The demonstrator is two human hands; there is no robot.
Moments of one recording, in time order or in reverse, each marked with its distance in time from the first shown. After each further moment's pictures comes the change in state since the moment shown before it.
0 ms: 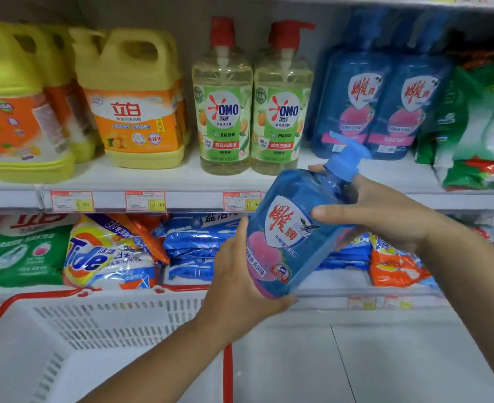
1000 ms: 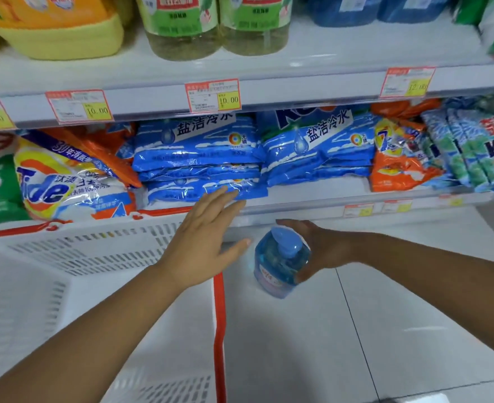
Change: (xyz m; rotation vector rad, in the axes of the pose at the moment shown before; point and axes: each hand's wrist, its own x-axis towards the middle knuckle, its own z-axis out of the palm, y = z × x) left_hand -0.026 -0.090 0.007 0.532 -0.368 0.222; right_hand -0.013 0.231 0.065 -0.410 -0.385 0.461
